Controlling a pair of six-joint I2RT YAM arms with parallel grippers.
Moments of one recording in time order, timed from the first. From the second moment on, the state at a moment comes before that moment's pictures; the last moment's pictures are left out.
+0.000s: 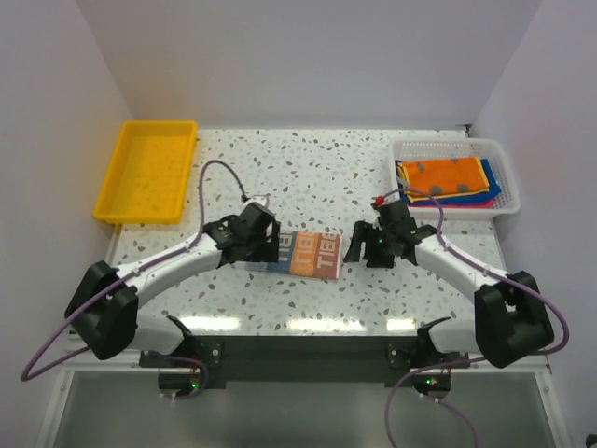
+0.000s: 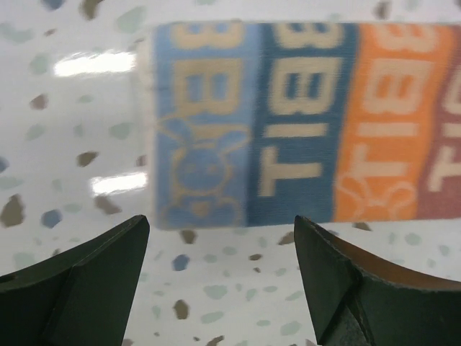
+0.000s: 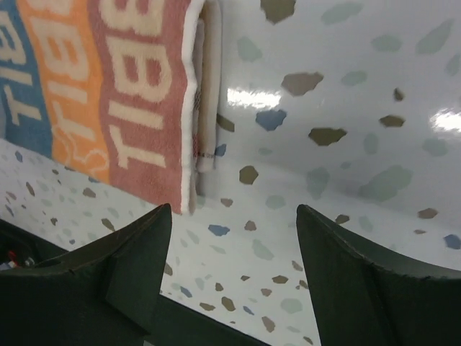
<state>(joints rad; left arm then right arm) -0.78 1.41 0.93 -0.54 -0.28 -0.58 0.37 1.34 0.75 -0.46 -0.23 0.52</state>
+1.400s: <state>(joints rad) -0.40 1.26 0.57 -0.35 0.08 -0.63 0.52 1.38 0.49 -0.01 -0.31 0.98</state>
